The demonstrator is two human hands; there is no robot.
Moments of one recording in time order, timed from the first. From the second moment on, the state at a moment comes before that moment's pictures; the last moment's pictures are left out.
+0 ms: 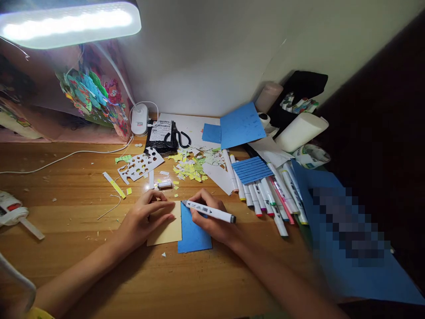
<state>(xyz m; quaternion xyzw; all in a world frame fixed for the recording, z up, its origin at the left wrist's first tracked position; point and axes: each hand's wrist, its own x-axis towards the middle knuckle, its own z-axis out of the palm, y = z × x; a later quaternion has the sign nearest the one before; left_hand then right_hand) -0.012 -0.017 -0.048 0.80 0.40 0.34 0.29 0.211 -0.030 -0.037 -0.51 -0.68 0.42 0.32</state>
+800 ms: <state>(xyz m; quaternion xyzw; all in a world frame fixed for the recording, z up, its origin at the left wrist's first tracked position) -0.013 -0.015 -0.048 0.79 0.39 0.34 0.33 0.211 -0.029 -0.038 -0.51 -0.68 0.41 0.32</state>
